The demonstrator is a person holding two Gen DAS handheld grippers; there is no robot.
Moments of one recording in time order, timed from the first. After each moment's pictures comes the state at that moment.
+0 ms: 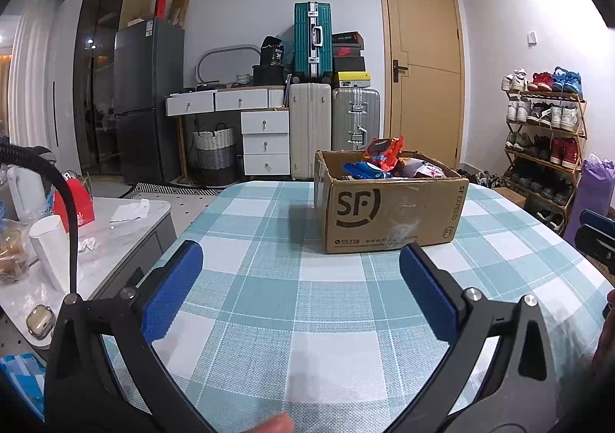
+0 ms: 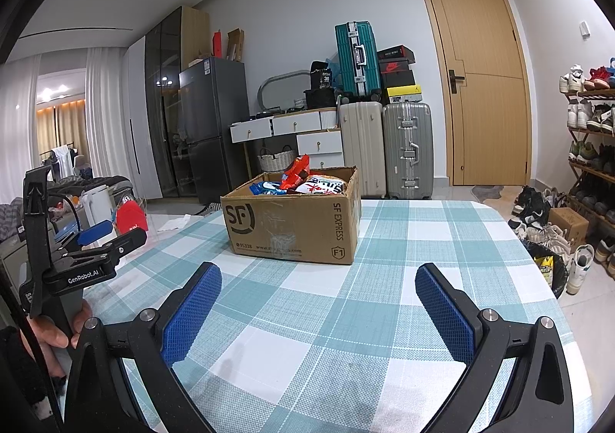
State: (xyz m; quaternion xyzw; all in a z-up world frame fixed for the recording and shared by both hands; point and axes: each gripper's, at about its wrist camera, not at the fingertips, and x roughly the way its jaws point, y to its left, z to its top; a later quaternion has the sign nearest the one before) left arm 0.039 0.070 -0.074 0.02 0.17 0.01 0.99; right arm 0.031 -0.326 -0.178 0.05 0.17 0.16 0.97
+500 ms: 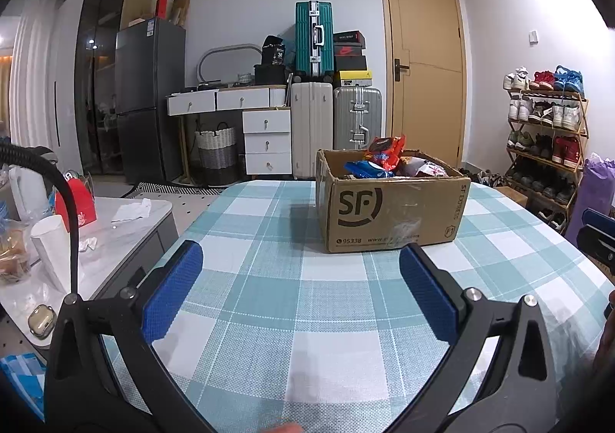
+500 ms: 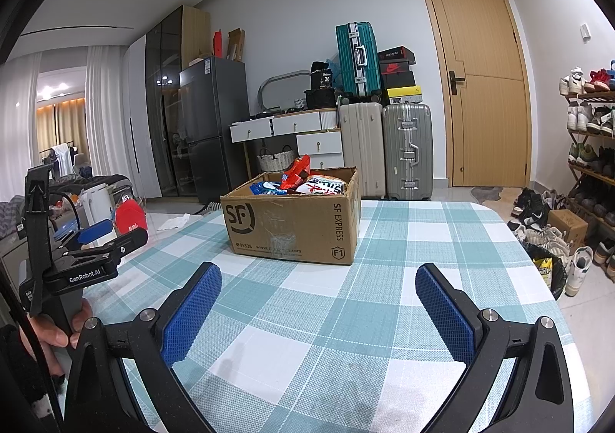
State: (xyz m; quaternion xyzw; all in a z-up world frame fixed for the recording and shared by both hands) left arm 0.040 0.071 -0.077 0.03 0.16 0.02 0.99; right arm 0.031 -0.327 -0.178 0.05 0.17 0.16 0.97
